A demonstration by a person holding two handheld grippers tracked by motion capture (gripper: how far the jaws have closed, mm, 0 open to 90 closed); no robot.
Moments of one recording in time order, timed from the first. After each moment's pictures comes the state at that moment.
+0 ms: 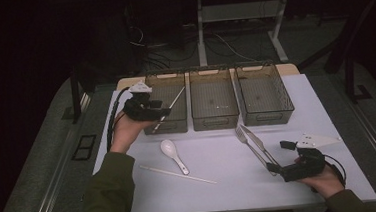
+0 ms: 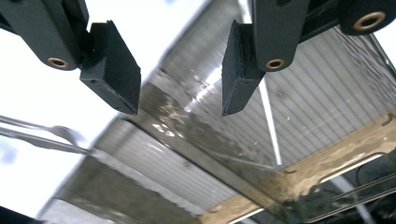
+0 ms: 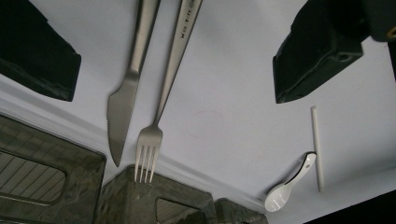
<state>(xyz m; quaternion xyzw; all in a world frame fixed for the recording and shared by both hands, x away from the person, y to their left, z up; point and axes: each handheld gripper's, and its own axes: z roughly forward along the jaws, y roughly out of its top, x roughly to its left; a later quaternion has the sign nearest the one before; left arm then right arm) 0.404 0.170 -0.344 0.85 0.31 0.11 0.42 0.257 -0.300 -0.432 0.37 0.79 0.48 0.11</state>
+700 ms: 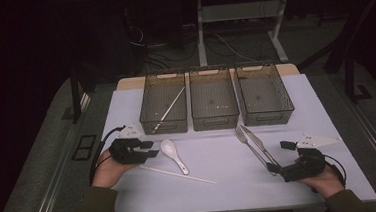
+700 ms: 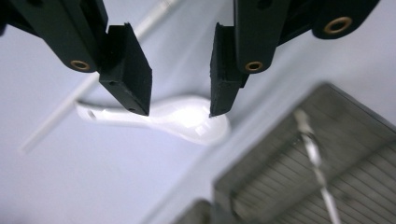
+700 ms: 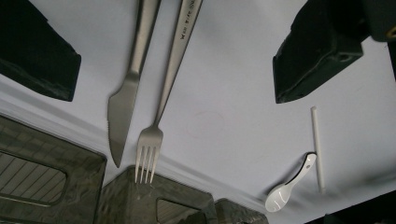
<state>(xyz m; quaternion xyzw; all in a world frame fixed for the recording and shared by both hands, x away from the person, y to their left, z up) 0.322 0.212 -0.402 0.89 0.26 0.08 0.37 0.257 -0.300 -0.432 0.37 0.78 0.48 0.11</state>
